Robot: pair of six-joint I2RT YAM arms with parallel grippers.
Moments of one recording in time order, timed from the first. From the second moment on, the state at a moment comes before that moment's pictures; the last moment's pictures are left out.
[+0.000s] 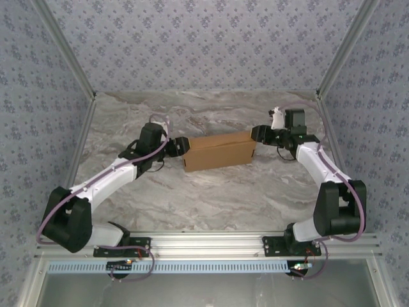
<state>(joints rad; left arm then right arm) -0.50 1.34 0.84 -0.11 0.17 -0.59 0.06 1.43 0.96 -0.27 -0.54 0.27</state>
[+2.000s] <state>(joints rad) -0.48 1.34 0.76 0.06 0.30 -0.76 0.03 1.34 0.78 -0.06 -0.72 0.44</state>
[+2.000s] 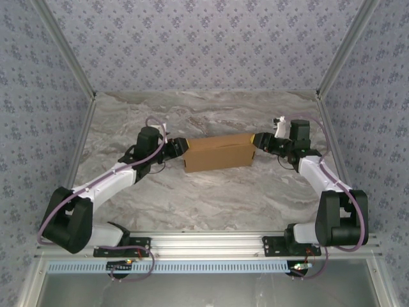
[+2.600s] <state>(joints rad) -0.44 1.60 1.11 -0.11 0.31 -0.72 0.04 1.43 0.94 0.07 -0.59 0.51</state>
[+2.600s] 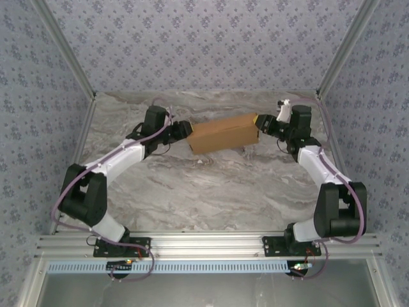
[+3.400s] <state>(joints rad) -0.40 1.67 1.15 -0.06 0.32 -0.66 0.07 1.44 0.83 0.11 -0.54 0.35</state>
